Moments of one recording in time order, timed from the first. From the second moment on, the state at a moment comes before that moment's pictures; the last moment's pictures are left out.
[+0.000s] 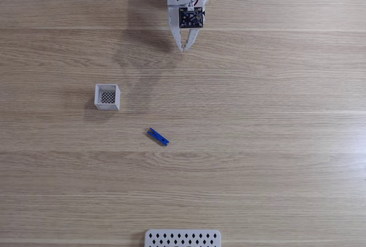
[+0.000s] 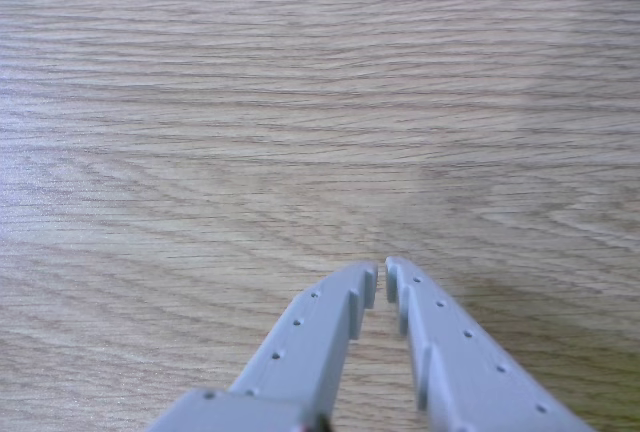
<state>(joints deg) 2.9 192.8 178.9 79.9 -93.1</state>
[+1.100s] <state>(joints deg) 2.4 192.8 178.9 79.9 -93.1</state>
